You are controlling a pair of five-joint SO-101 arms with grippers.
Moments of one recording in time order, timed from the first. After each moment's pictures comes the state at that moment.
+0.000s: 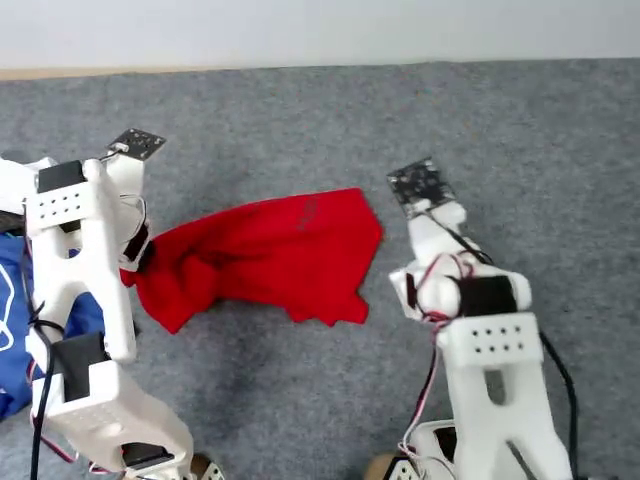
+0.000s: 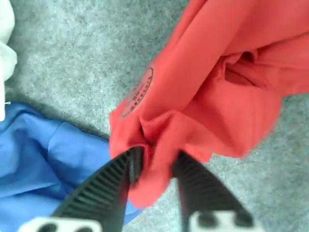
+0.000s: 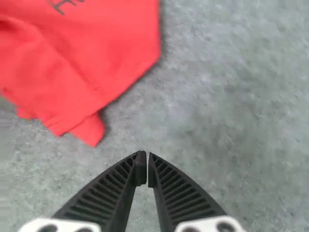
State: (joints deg) left arm -20.4 11.3 1.4 90.3 -28.3; right arm -11.3 -39.6 41.4 68.8 19.1
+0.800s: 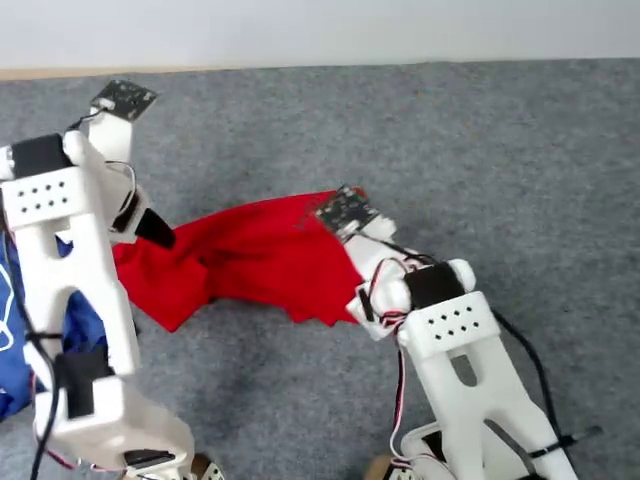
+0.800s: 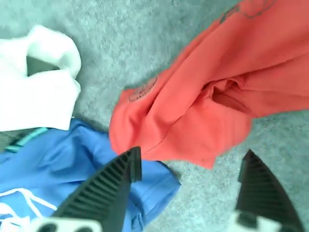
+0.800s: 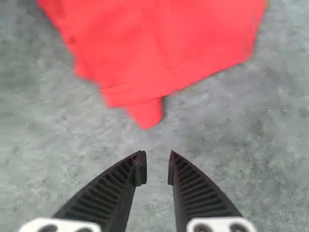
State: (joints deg) left arm -18.0 3.6 -12.7 98.8 -28.6; right arm -23.8 -34.0 41.4 72.2 22.5
